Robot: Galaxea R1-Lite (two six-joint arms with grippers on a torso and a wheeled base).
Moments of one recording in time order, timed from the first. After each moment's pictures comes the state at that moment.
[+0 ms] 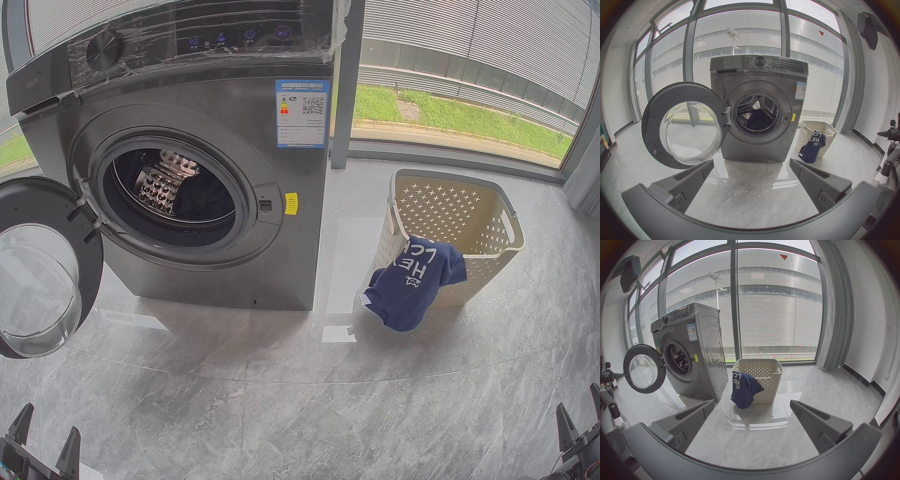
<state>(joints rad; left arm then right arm) 0.00 0.01 -0.02 0.00 0.00 -0.03 0.00 0.01 -0.02 0.00 -0.02 0.03</state>
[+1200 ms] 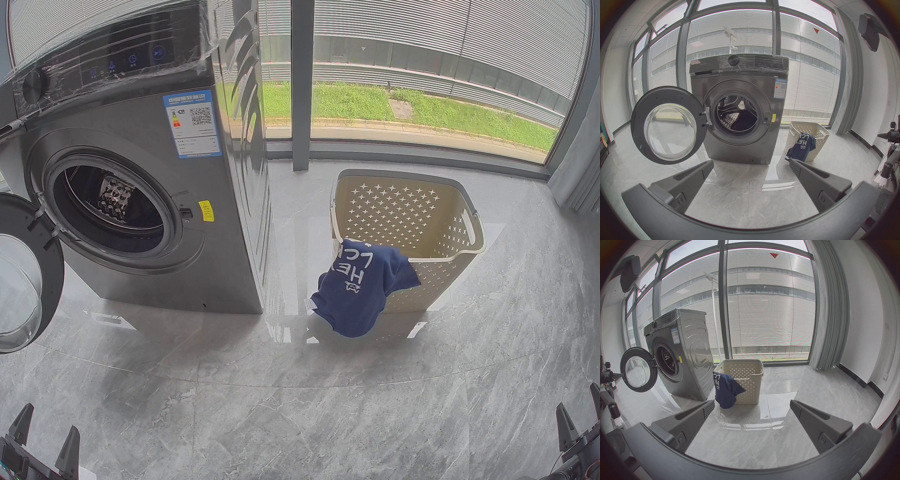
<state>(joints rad) 0.00 0.01 -0.02 0.00 0.00 -0.04 0.00 0.01 -0.02 0.00 -0.02 0.03</state>
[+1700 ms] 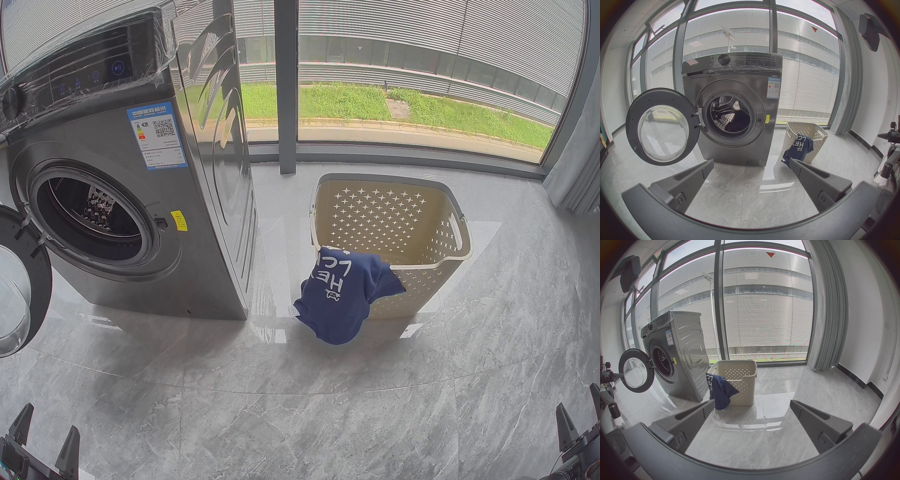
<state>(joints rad) 0.00 0.02 -0.02 0.00 0.00 -0.04 0.00 0.02 -0.02 0.00 -0.02 0.03</state>
